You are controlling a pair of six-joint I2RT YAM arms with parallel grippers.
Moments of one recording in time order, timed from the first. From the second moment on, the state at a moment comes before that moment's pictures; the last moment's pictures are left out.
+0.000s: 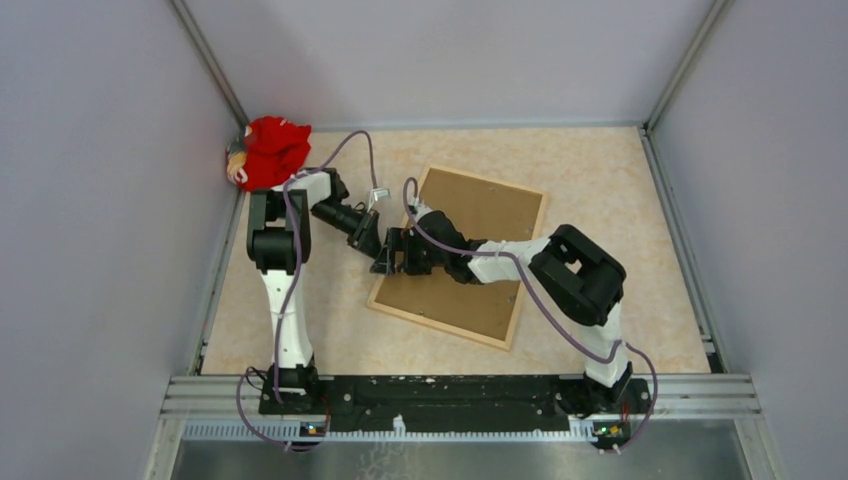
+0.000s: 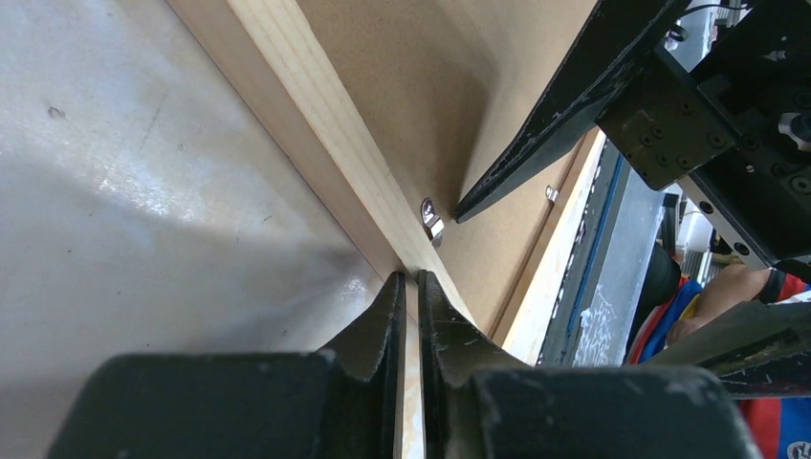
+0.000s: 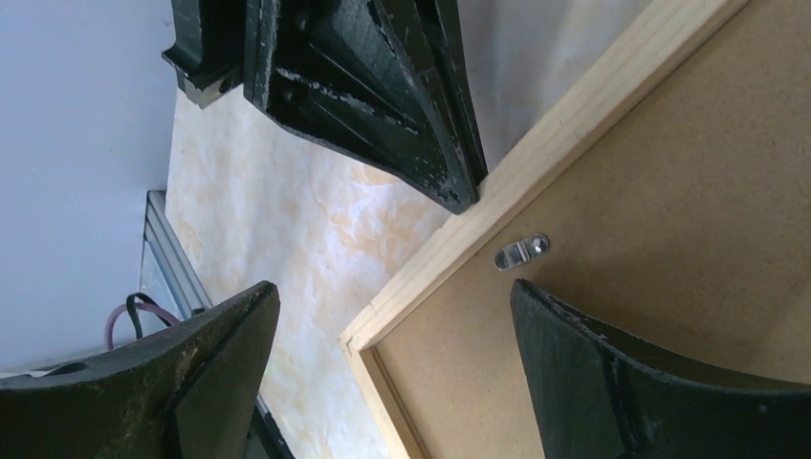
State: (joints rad) left arm -0.06 2.28 1.62 -1.24 0.98 0.81; right arm 0.90 1.99 1.14 0.33 -0.23 0.81
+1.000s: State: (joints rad) left arm -0.05 2.28 1.61 -1.23 1.00 0.82; right arm 0.90 2.05 1.20 0.34 -0.23 0.81
